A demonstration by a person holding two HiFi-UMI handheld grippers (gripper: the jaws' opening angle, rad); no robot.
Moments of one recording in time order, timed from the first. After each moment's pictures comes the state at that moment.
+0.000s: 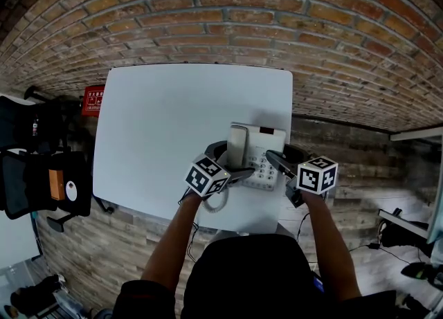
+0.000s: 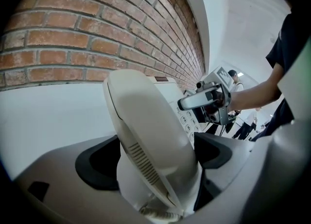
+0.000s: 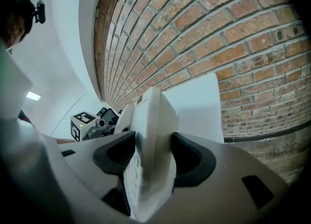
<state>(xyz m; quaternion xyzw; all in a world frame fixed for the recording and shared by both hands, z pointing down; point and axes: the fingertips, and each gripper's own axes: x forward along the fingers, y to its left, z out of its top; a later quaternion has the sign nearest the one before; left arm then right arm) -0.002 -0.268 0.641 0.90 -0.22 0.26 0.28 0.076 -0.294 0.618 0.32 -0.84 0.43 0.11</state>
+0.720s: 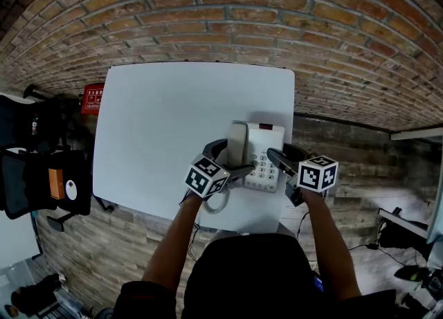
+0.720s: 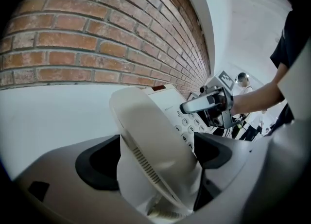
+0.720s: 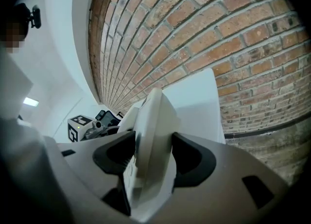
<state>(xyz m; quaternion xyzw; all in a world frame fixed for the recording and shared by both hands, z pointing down) -0.013 -0.277 0.642 0.89 -0.26 0.26 0.28 0.076 -0.299 0.628 0.33 -0.82 0.45 0.11</state>
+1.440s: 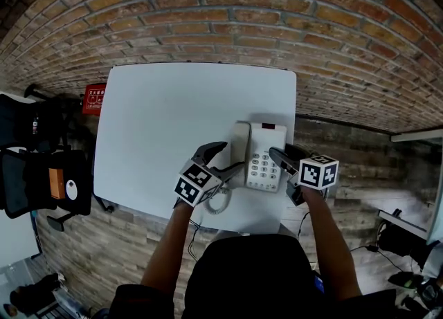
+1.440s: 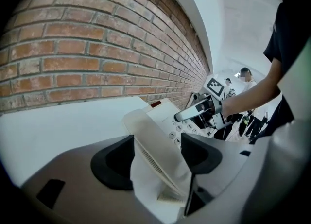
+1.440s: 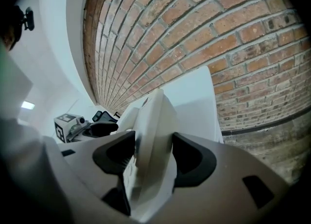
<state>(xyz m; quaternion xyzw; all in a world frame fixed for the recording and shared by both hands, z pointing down) -0.040 -0.276 0.601 0.90 -0.28 0.26 0.23 0.080 -0.302 0.638 0.34 -0.81 0.46 0.12</state>
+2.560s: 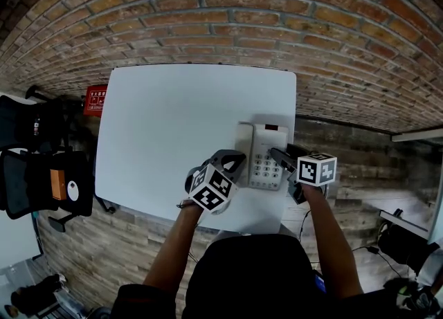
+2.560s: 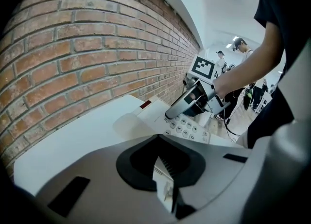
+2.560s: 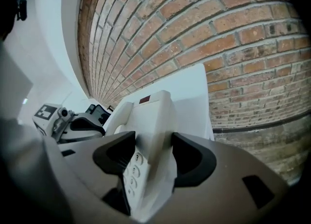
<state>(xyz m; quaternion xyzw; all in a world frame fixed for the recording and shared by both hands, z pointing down) -0.014 -0.266 0.604 0.89 -0.25 0.37 0.12 0.086 -0.302 0.652 0.35 -0.79 0.46 0.16</state>
